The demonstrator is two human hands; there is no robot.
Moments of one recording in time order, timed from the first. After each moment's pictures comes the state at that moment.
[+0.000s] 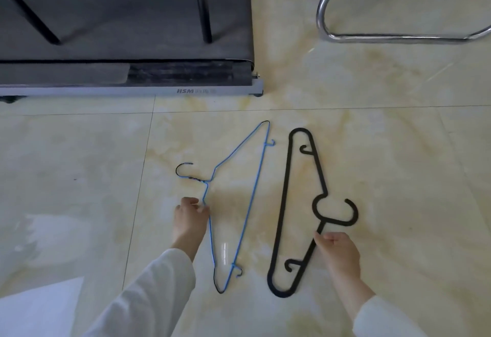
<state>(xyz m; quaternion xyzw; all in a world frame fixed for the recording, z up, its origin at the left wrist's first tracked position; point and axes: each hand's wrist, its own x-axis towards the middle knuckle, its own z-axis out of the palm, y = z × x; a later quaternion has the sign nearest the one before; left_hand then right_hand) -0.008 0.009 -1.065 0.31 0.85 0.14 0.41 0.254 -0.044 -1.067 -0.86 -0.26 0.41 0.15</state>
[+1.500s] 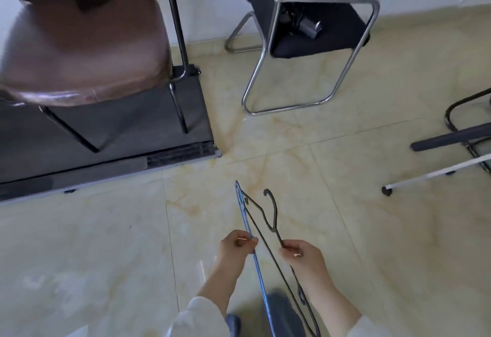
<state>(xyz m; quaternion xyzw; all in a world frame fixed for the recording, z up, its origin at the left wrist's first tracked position) 0.078 -0.088 -0.580 0.31 0.67 0.18 0.65 0.218 -0.135 -0.568 -0.79 -0.27 0.48 0.28</state>
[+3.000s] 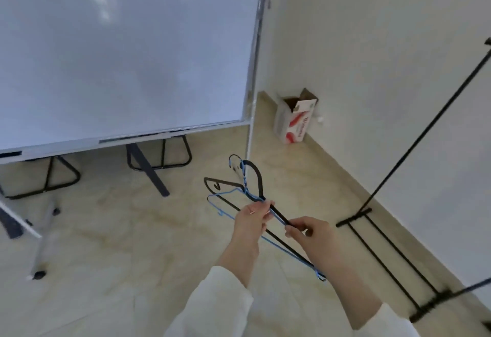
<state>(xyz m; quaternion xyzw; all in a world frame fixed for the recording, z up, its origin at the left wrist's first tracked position) 0.340 -0.845 -0.177 0.58 0.13 -0.29 0.75 0.262 -0.952 -0.164 -0.86 0.23 -0.05 0.45</state>
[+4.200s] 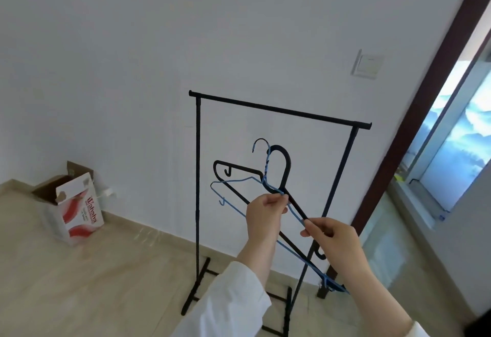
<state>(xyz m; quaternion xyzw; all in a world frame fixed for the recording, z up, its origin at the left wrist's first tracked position) 0.259 -1.471 -0.039 0.57 -0.32 -0.41 0.63 0.132 -1.472 -0.039 -0.67 0.55 -0.36 0.34</state>
